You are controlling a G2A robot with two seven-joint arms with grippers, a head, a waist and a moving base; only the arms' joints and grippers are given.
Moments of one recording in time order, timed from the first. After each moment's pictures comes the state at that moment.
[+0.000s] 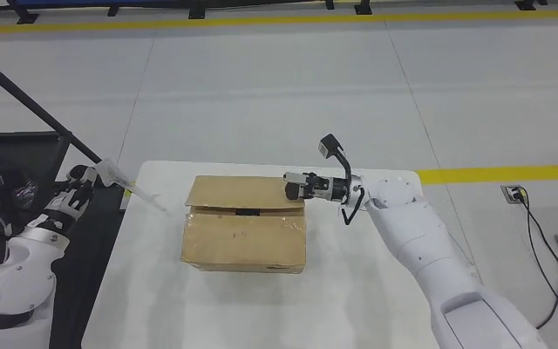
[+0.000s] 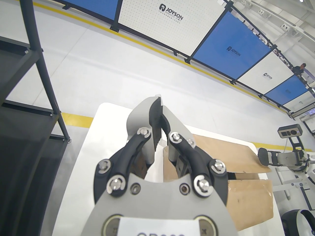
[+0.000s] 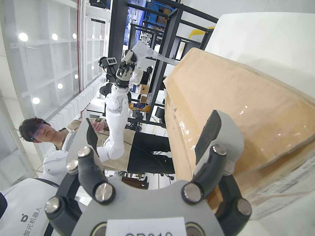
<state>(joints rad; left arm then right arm) 1.19 -0.96 -1.84 -1.66 0.47 -0.14 -0.36 -0.25 -1.48 0.96 -0.43 0.43 -0.61 1.19</state>
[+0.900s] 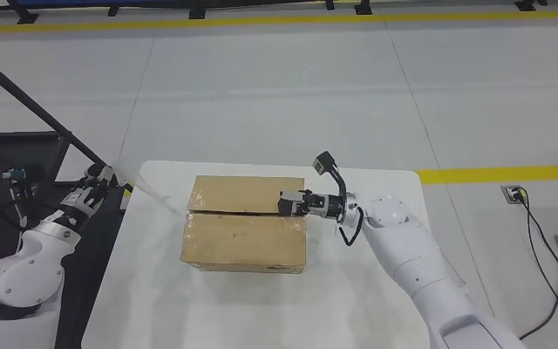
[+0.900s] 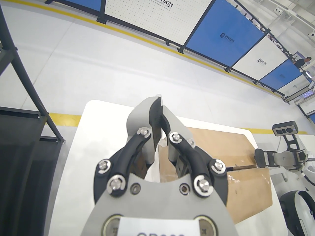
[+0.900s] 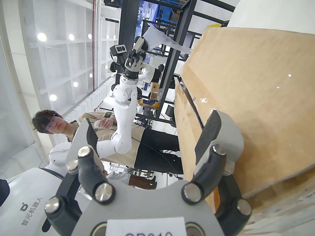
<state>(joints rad) 1.14 -0.96 -1.78 -1.63 0.48 -0.19 -0.40 -0.39 -1.46 0.99 -0.61 0.46 -0.59 1.18</state>
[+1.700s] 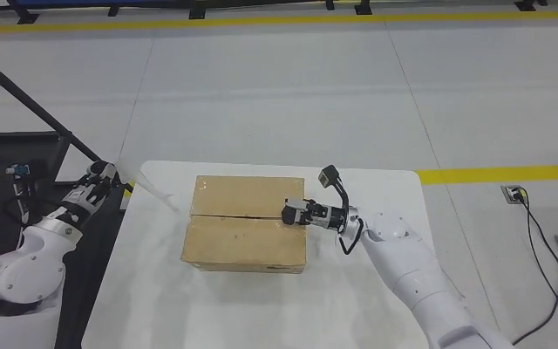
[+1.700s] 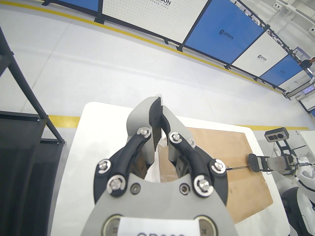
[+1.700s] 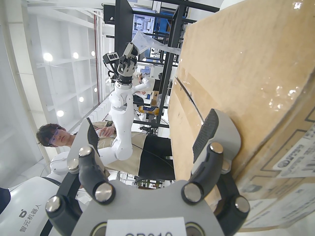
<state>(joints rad) 1.12 -0.95 -1.77 -1.62 0.50 -0.20 -0.41 -0.46 -1.45 1.00 -0.58 0.46 -0.61 1.14</state>
